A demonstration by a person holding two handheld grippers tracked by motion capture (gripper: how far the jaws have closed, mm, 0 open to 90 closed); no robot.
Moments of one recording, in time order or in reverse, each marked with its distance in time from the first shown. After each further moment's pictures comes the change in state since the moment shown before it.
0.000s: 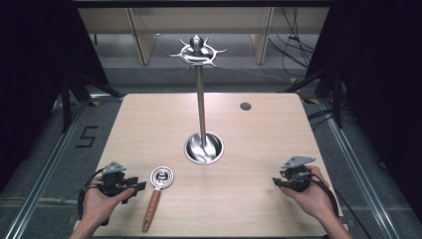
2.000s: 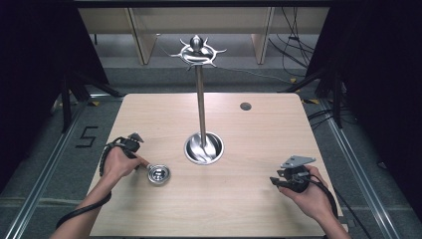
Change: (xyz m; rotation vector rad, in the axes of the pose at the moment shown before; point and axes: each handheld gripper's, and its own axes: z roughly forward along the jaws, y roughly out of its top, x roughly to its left) left arm 0.048 0.087 0.077 0.462 0.293 -0.084; right arm 0.005 0.004 -0.004 -0.034 0.022 0.004
